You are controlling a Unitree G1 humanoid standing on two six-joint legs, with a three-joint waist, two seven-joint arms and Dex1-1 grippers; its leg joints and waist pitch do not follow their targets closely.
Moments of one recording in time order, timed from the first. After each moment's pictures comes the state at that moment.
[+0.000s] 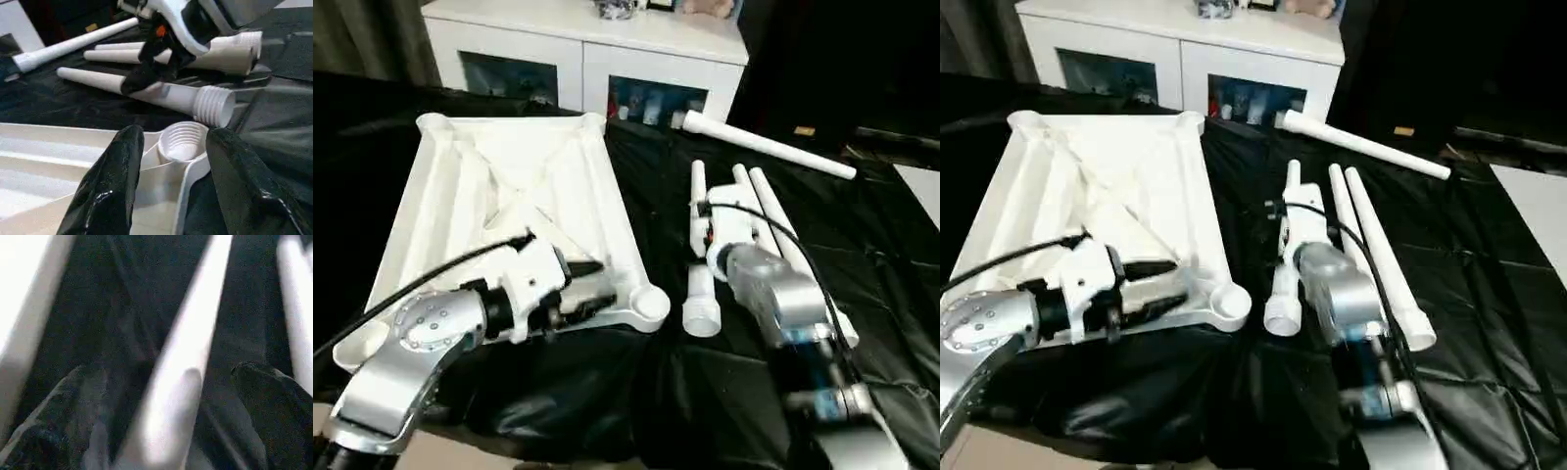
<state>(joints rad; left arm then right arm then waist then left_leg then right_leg) -0.14 0.58 -0.16 -0.33 -0.23 0.35 -0.85 -0.59 -0.08 0.03 0.31 0.04 0.86 0.06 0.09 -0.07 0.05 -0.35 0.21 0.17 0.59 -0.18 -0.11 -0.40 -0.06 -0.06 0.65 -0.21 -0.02</state>
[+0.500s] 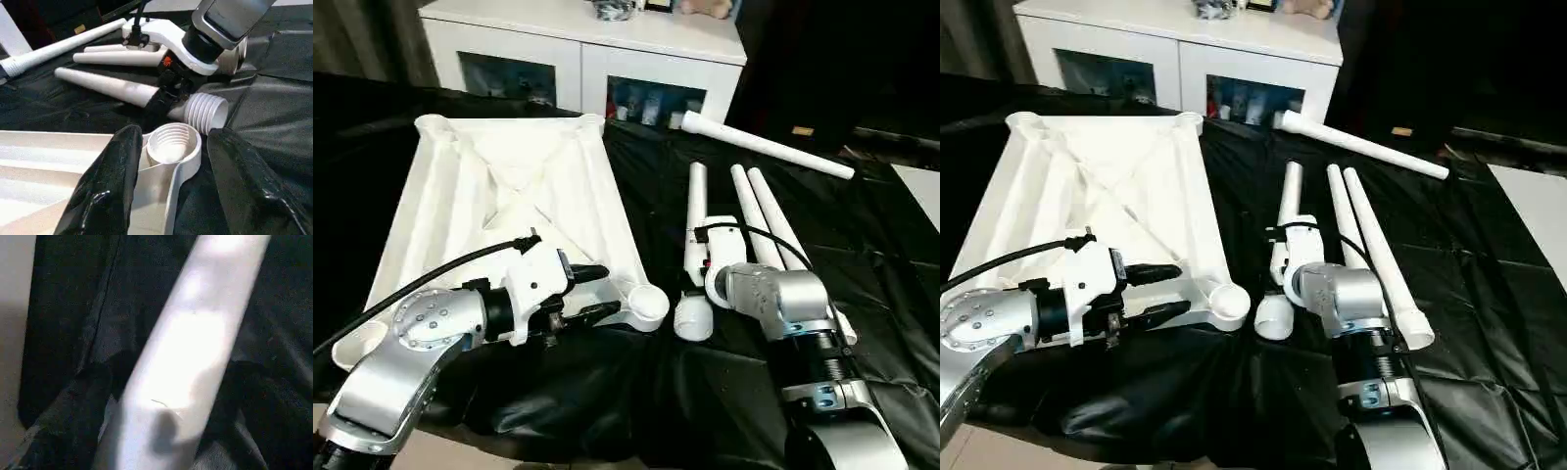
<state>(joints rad) -0.16 0.61 -0.17 -0.36 -0.24 0.36 -0.87 -0.60 -0.06 -0.05 0.34 0.13 1.10 0.12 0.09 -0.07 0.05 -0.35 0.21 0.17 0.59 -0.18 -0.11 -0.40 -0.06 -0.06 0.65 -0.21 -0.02</state>
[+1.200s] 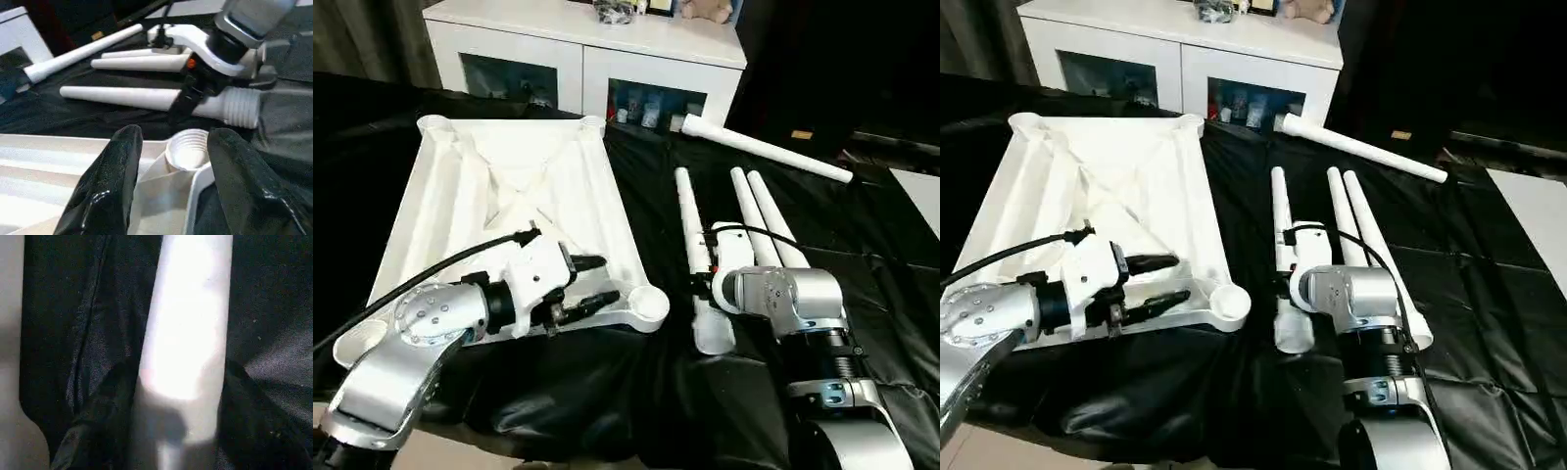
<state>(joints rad) -0.18 0.57 -0.17 -0.34 -0.20 0.36 -0.79 -0.60 -0.07 -0.11 0.34 0.17 1.15 0.12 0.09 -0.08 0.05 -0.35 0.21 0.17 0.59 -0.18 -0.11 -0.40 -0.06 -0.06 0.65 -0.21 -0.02</state>
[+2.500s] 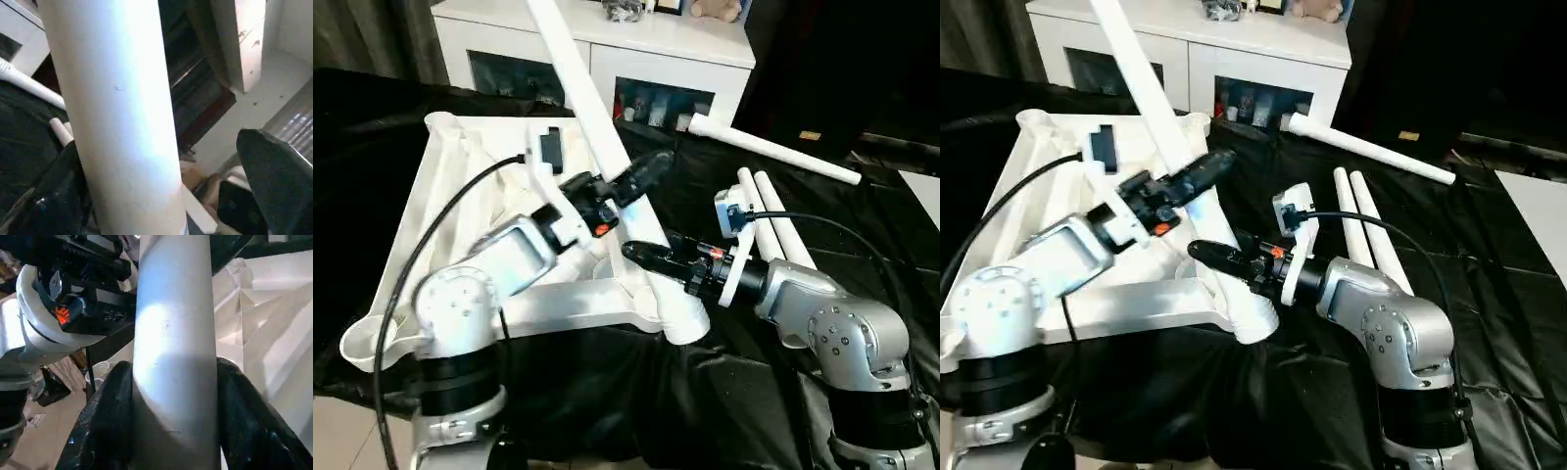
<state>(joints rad) -0.53 0.03 0.26 -0.21 -0.89 1.03 -0.33 -0.38 -0.18 -0.02 -0.20 0.59 0.91 0.75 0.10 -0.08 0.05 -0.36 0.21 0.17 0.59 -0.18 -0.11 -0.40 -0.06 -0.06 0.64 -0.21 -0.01</state>
